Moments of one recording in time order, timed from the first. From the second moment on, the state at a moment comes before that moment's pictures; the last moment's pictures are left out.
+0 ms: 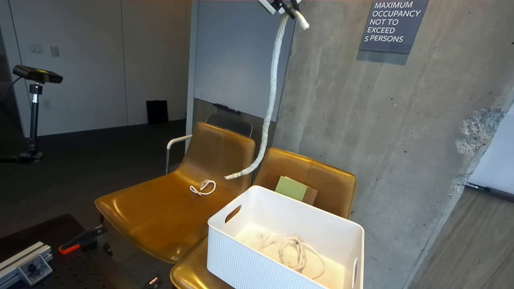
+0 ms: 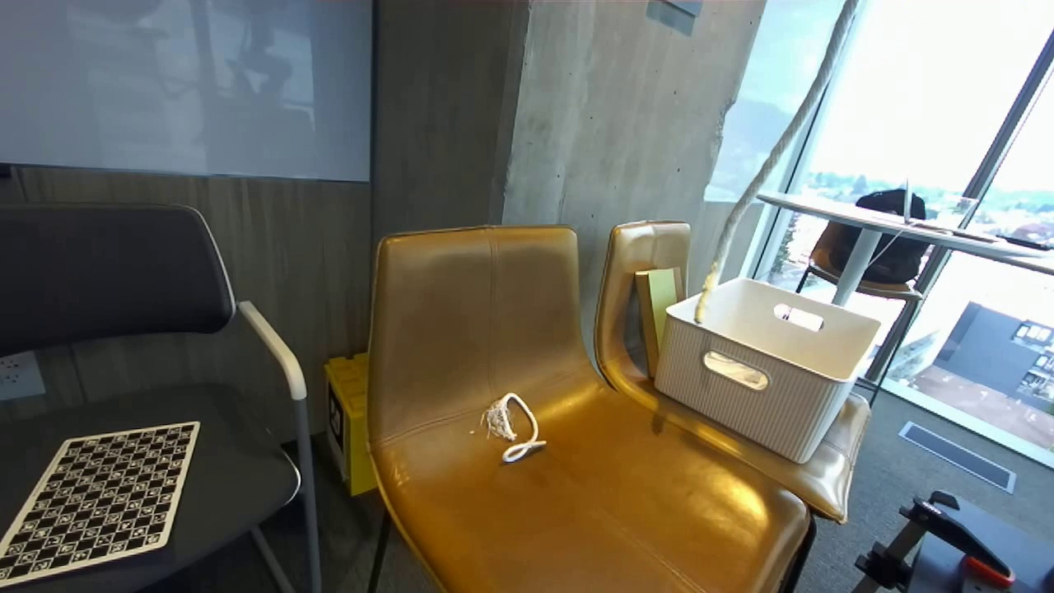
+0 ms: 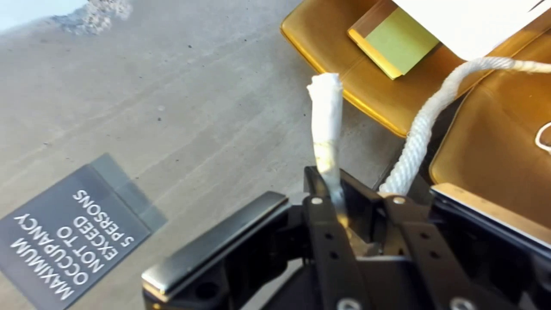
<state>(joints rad) -0.13 -0.21 -0.16 -1.80 -0.10 2.38 -0.98</state>
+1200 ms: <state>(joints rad) -0.28 0.25 -0.30 -1.41 0.10 2.18 -1.19</state>
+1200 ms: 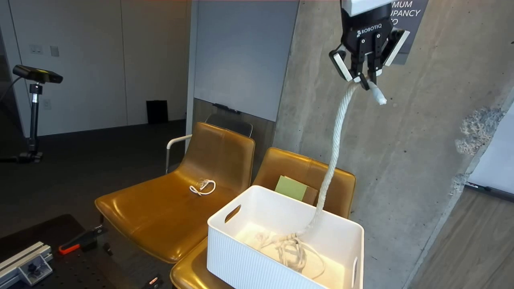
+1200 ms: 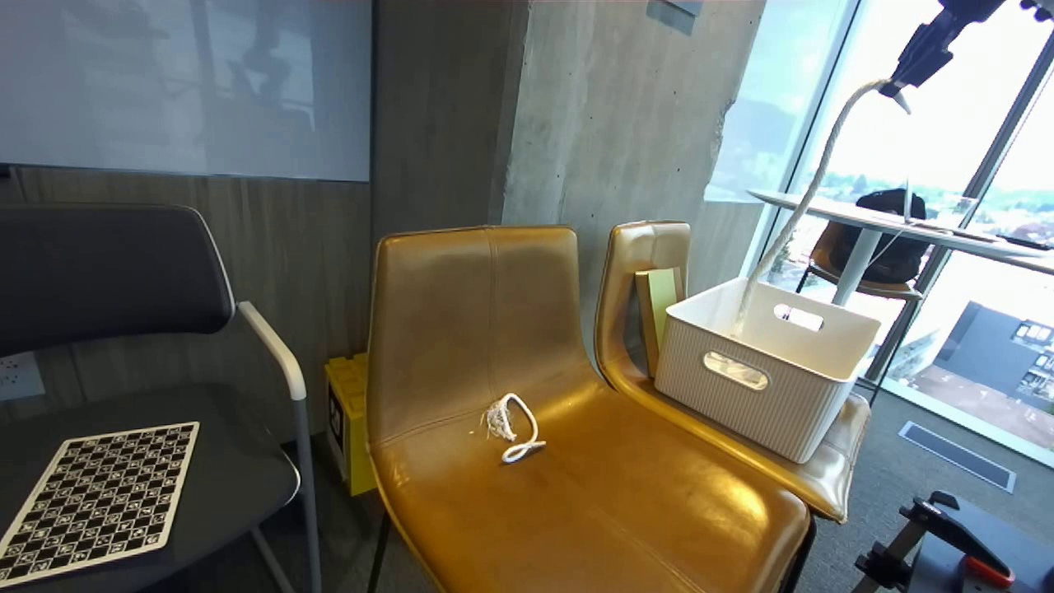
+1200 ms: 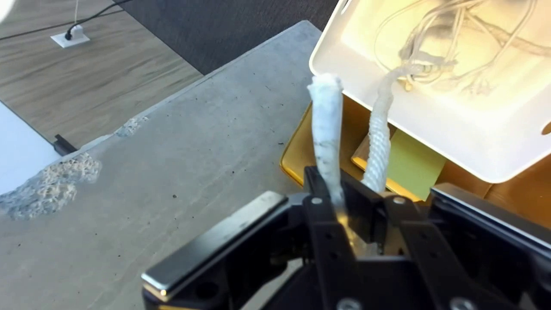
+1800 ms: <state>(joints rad) -0.26 0.31 -0.25 -1.49 0.00 2.18 -1.15</state>
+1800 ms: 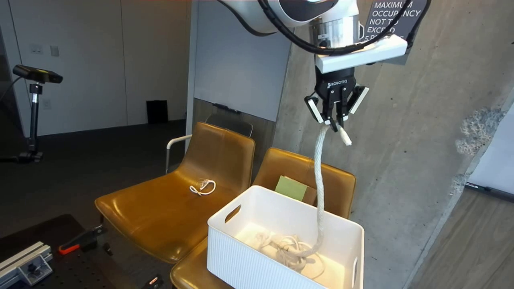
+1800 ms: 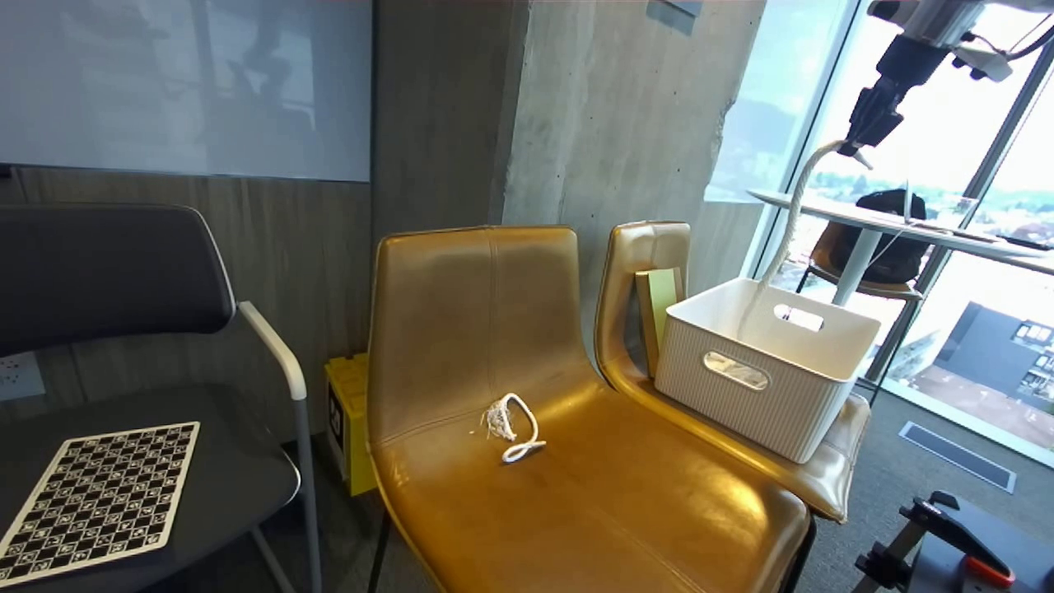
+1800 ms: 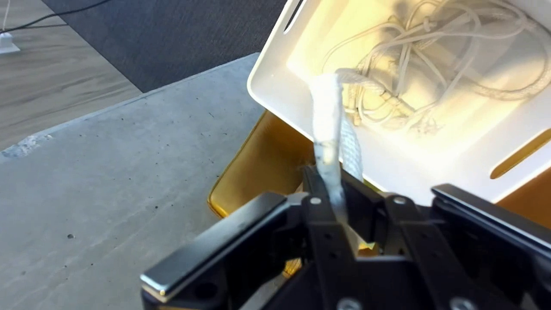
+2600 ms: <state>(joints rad) -0.18 0.29 -0.12 -1.78 -0.15 2.33 -1.13</state>
